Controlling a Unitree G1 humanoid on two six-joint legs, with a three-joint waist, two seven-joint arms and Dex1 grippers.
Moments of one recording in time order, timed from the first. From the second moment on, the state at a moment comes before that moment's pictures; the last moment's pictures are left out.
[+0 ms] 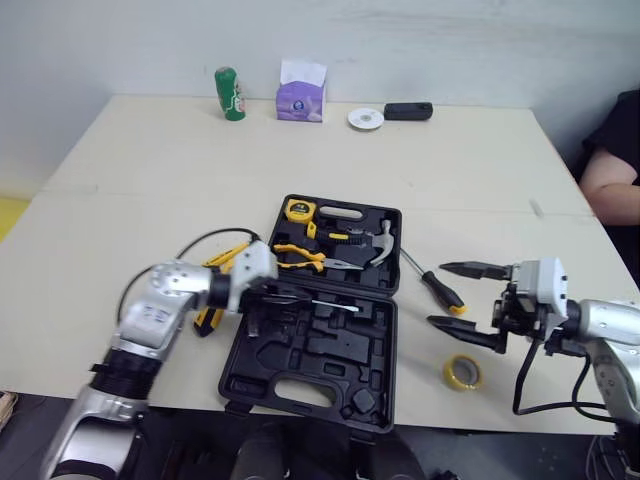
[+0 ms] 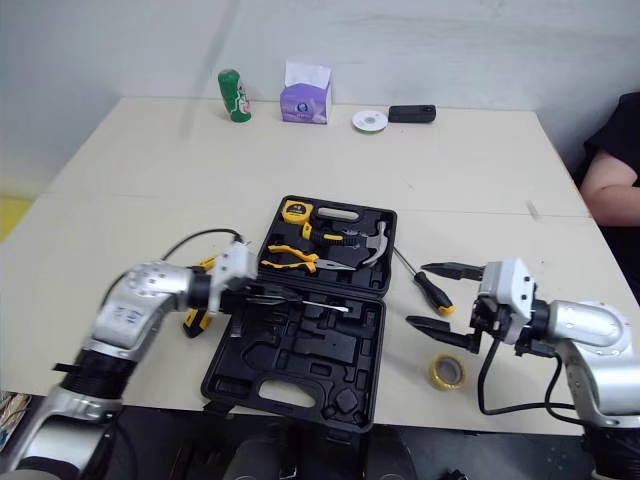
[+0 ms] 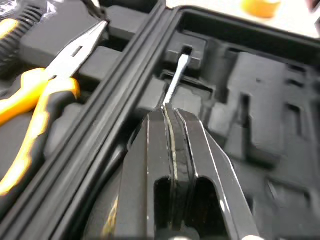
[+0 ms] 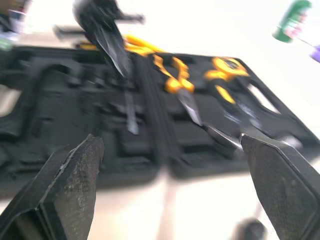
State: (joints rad) left arm -0.47 0.65 -0.09 0.01 -0.32 0.34 -1.17; right arm -0.07 -0.79 -0.25 -0.17 0.53 0.07 1.19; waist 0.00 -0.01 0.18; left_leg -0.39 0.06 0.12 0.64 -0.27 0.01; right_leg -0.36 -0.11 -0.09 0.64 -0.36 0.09
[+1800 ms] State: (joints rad) left arm 0.12 0.83 0.58 -0.40 -0.75 0.40 -0.91; right arm 0.07 -0.84 -0.43 0.05 0.55 0.18 0.97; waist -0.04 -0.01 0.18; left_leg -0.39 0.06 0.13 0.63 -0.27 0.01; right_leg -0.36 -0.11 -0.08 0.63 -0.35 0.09
